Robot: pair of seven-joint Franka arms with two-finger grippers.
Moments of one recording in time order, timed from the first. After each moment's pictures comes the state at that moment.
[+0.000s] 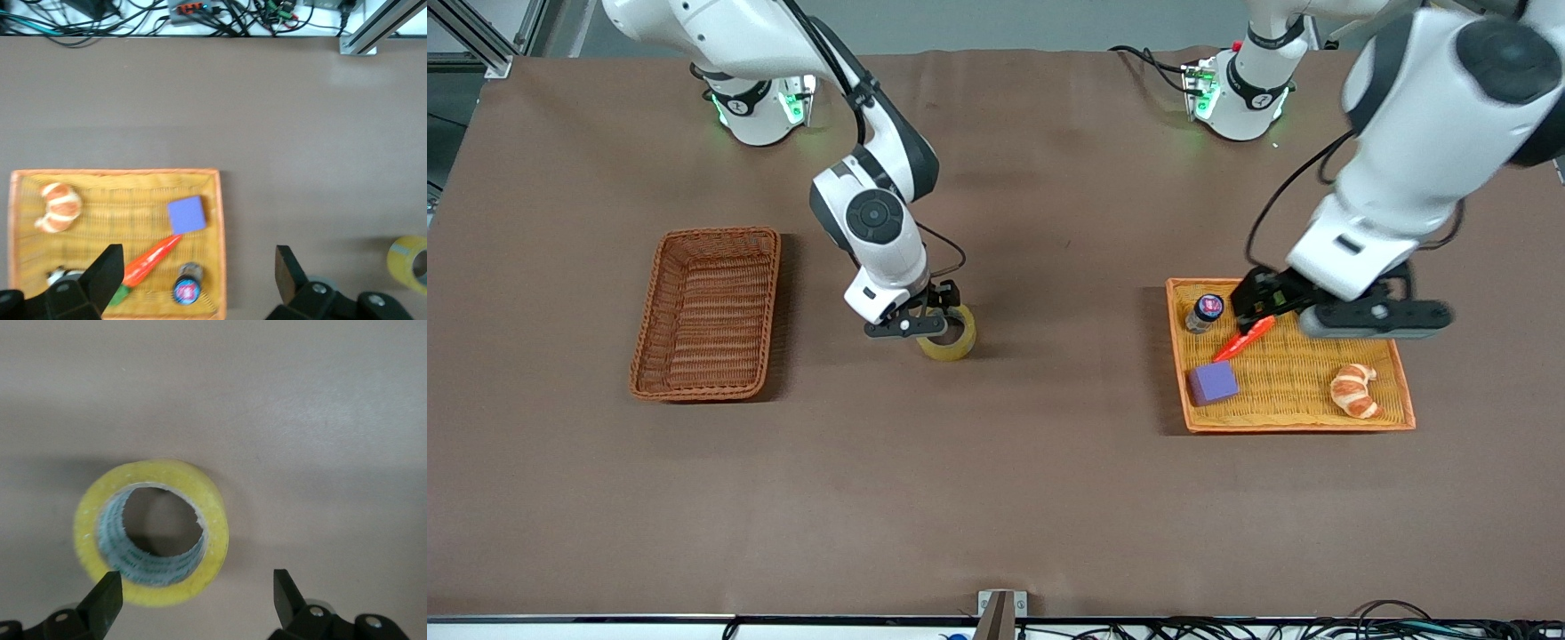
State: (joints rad) left arm -0.23 0.13 -0.08 -1.57 0.04 1.91 -0.29; right arm 0.64 0.49 0.01 -1.88 0.01 2.36 0.57
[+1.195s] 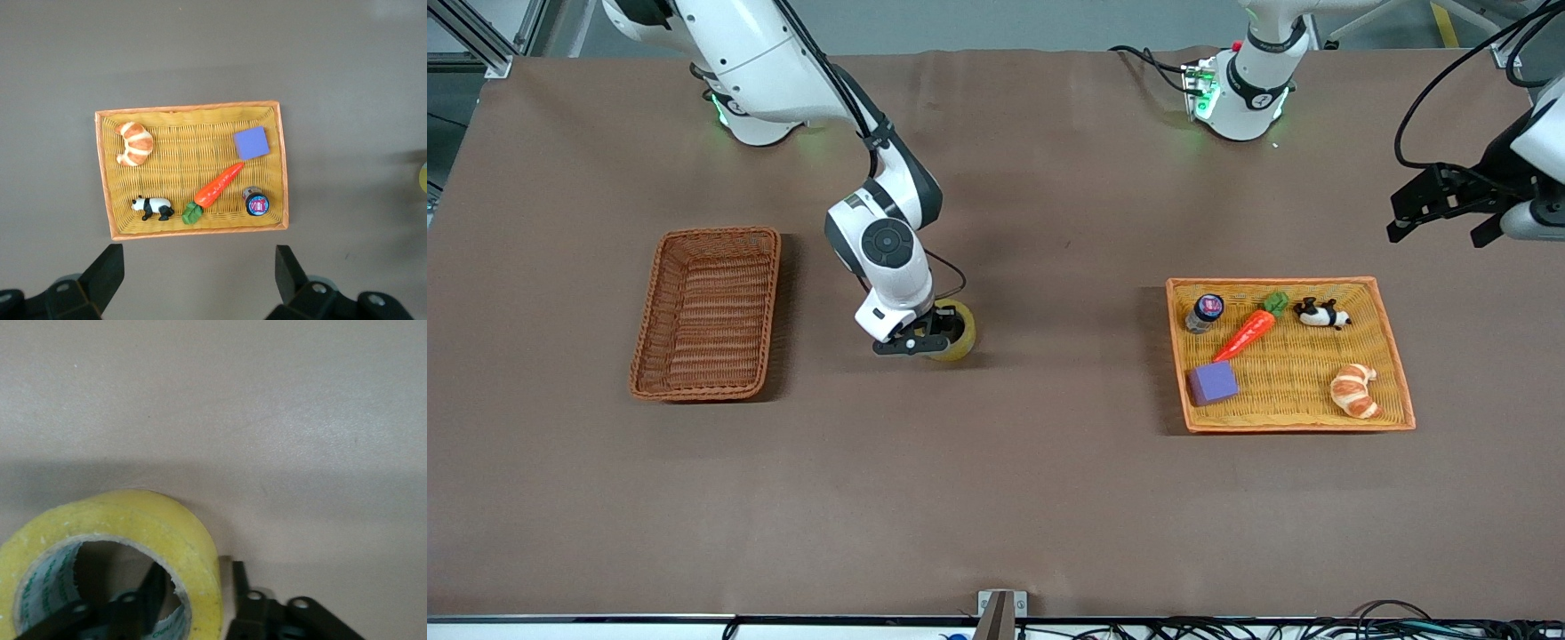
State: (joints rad) left arm -0.01 -0.02 -0.07 -1.56 -0.04 1.61 -0.01; right arm 0.66 0.61 -0.02 -1.87 -0.04 2.50 0.61
